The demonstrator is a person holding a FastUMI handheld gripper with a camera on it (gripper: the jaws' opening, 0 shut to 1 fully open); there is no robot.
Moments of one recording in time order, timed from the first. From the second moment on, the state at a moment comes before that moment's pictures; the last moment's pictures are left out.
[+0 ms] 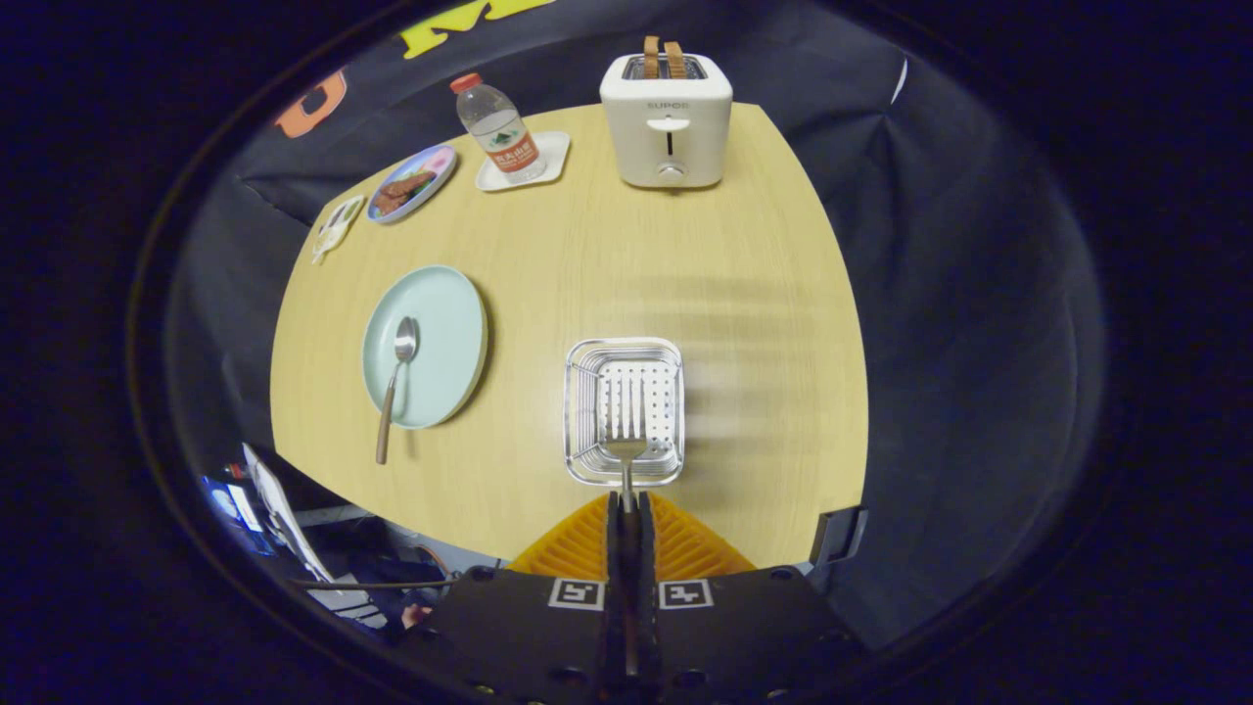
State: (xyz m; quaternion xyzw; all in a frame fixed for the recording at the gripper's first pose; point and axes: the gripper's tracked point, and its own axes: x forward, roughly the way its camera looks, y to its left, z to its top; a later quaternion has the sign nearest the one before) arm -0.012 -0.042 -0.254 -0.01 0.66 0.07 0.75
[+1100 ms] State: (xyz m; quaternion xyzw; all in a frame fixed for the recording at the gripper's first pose) arm 0.013 0.093 -0.209 -0.03 0.43 0.12 0.89
